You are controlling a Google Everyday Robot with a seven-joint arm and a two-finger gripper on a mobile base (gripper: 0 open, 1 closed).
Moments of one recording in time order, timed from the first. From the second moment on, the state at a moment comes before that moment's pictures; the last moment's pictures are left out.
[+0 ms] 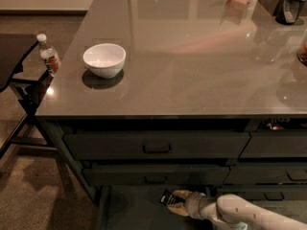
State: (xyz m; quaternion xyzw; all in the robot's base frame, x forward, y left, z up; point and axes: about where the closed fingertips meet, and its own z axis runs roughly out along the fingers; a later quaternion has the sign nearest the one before) arm 0.465 -0.105 0.317 -0.45 0.77 0.21 0.39
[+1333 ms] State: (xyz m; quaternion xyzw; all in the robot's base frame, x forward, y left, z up) arm 0.483 -0.103 0.206 -0.53 0.72 0.24 0.38
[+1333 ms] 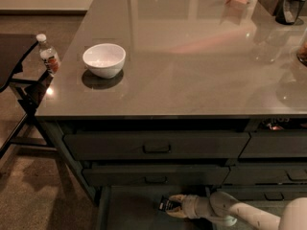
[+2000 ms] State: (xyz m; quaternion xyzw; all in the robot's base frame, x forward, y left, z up) arm 0.482 -0.088 0.168 -0.55 0.72 0.24 0.35
